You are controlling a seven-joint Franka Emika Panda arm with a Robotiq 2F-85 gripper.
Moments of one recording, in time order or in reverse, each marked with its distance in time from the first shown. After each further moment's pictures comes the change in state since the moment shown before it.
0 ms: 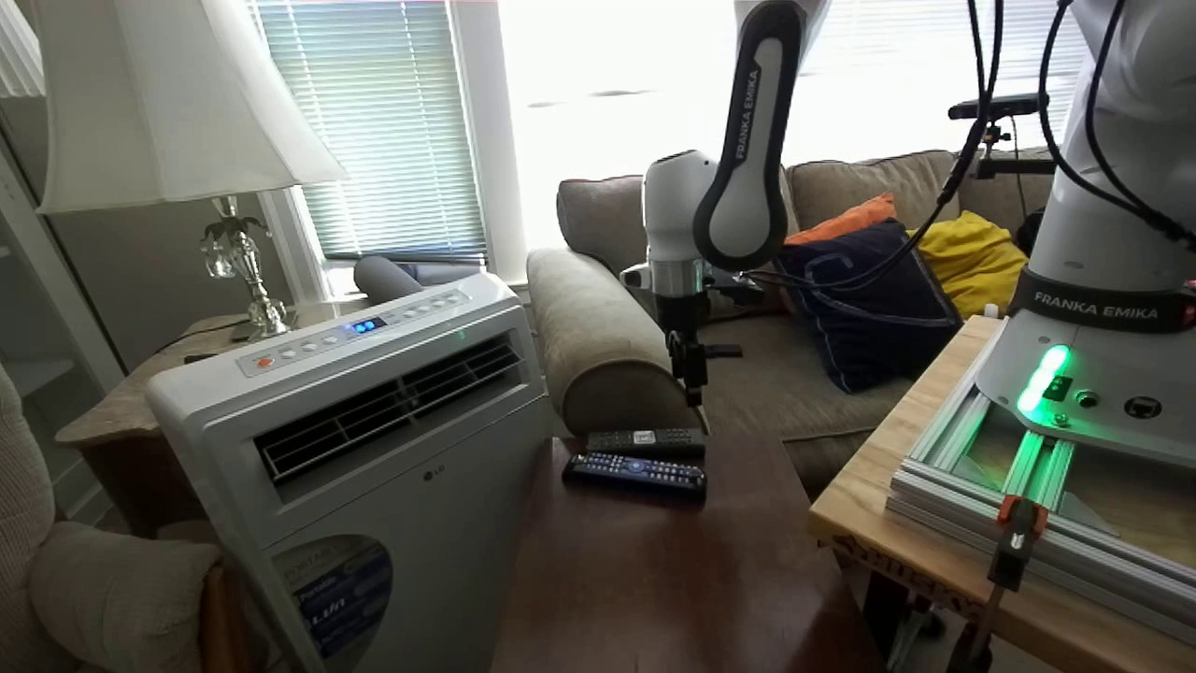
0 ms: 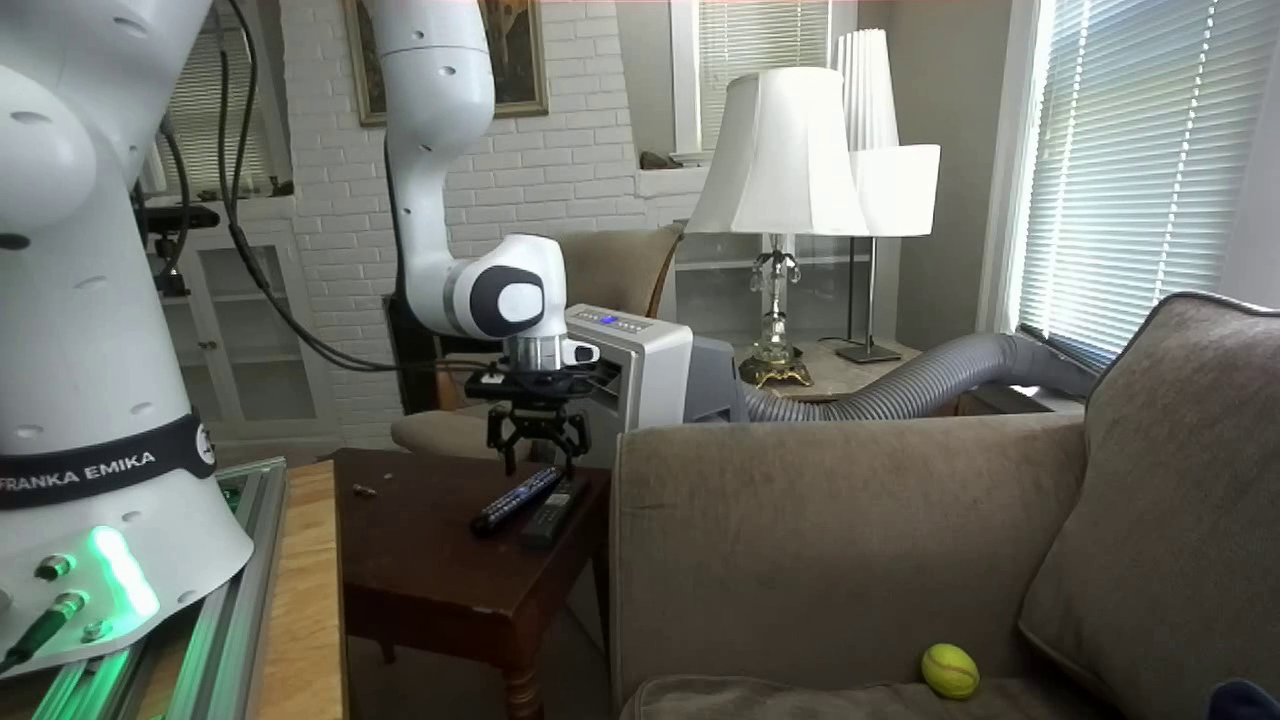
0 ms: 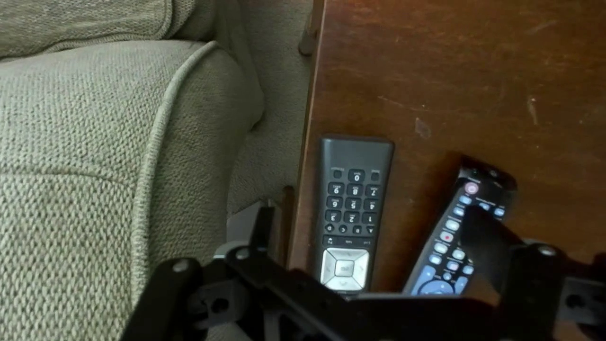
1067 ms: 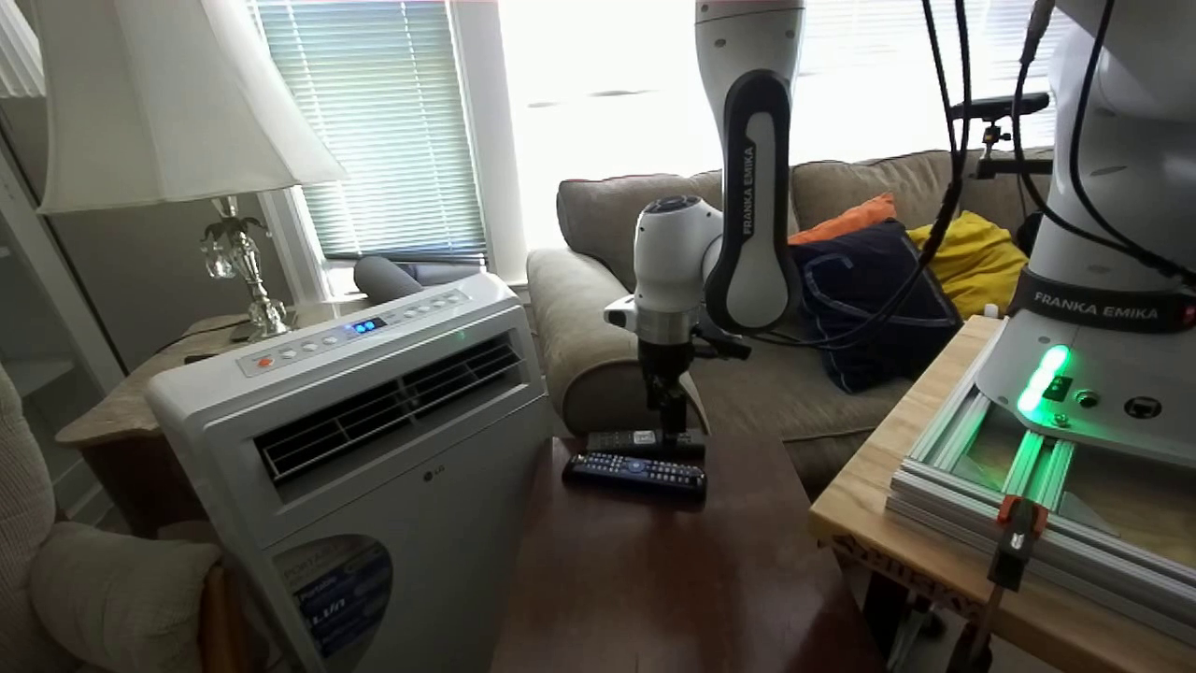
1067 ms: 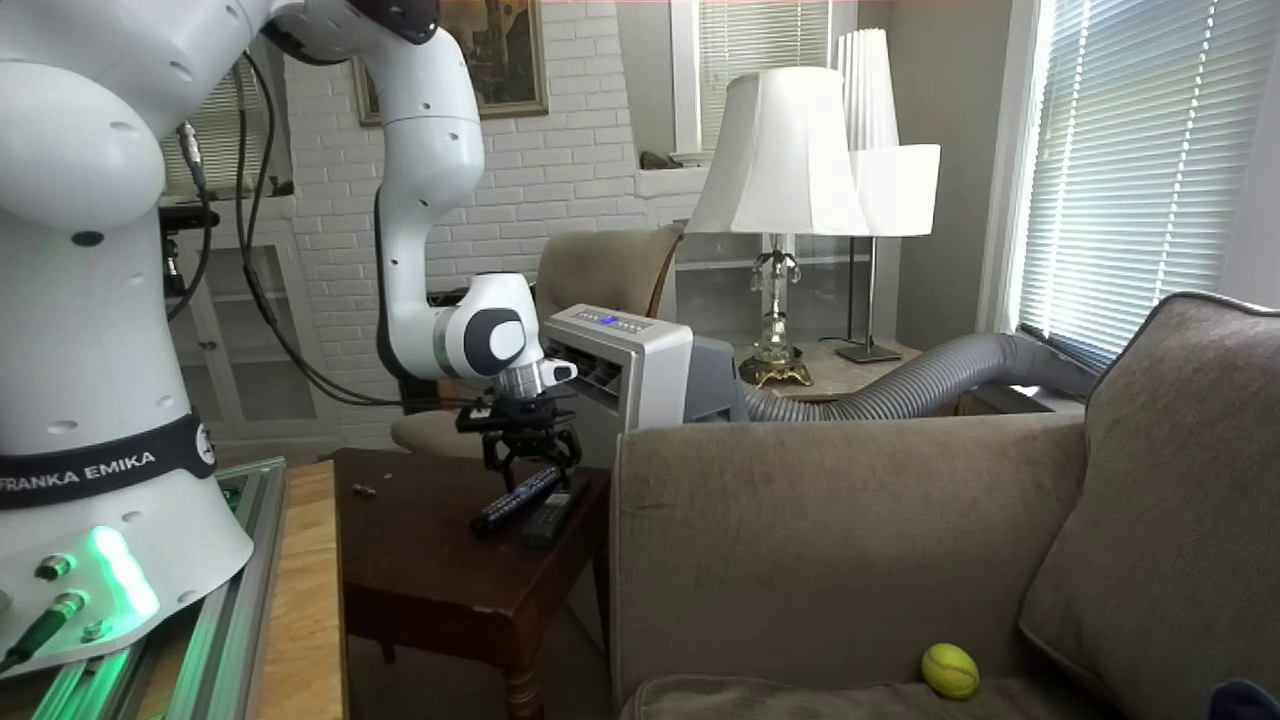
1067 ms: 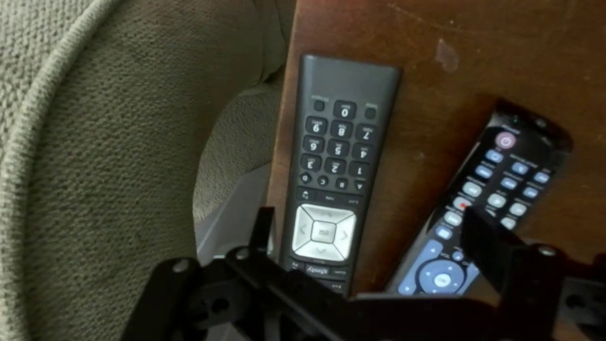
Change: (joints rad) arm 0.313 0.177 -0.181 0.070 -0.032 0.240 0.159
